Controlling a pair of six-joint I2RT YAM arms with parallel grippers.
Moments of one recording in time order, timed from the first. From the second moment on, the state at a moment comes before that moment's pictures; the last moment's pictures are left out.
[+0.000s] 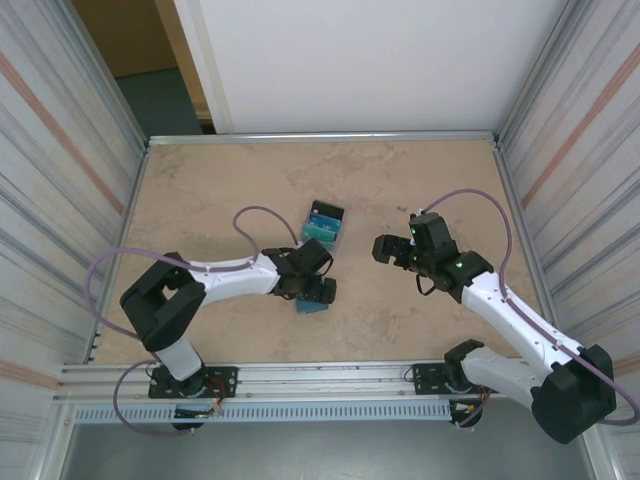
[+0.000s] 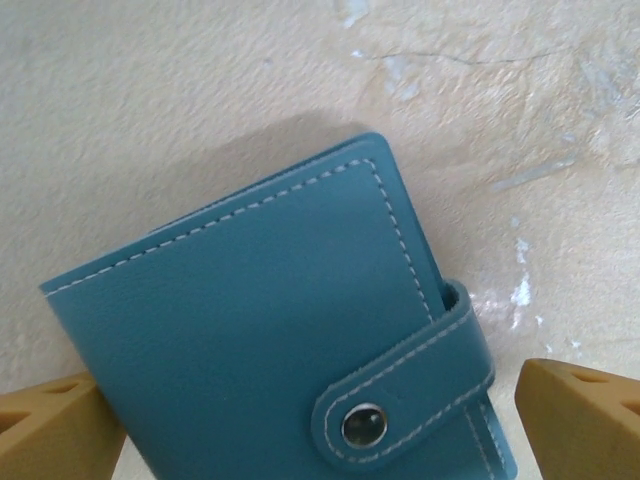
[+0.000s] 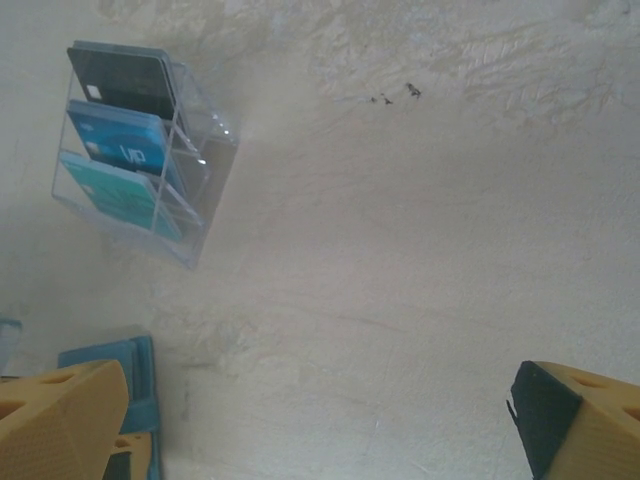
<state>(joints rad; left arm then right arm) -0.92 1.69 0.97 -0.51 -0.07 -0.66 0.49 1.02 0.73 -0.53 0.06 0.62</state>
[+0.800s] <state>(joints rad) -0.96 1.74 1.03 -0.62 -0.16 -0.58 0.45 1.04 0.72 -0.50 0.01 0.71</state>
